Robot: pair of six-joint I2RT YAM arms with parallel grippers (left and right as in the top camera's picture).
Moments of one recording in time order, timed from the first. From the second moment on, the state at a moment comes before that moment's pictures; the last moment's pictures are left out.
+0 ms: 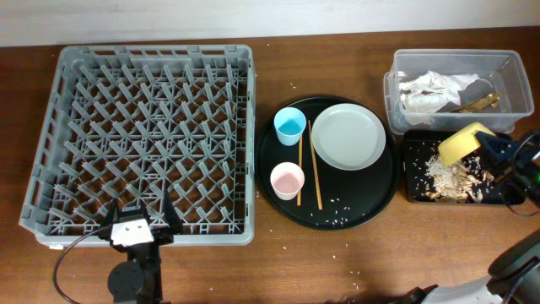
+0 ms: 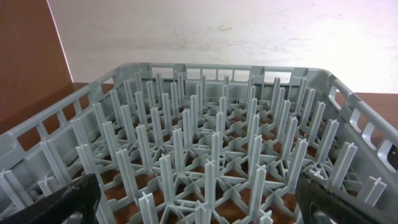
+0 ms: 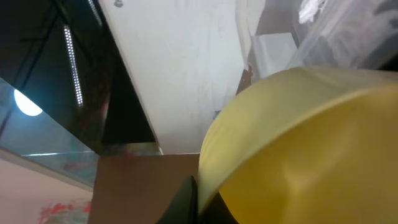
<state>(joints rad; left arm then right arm) 0.07 0.01 0.01 -0.07 -0.10 0.01 -0.92 1.75 1.01 -0.28 -1.49 0.55</state>
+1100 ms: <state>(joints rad) 0.07 0.01 0.01 -0.07 -0.10 0.01 0.45 1.60 1.08 -0.93 -0.06 0.29</state>
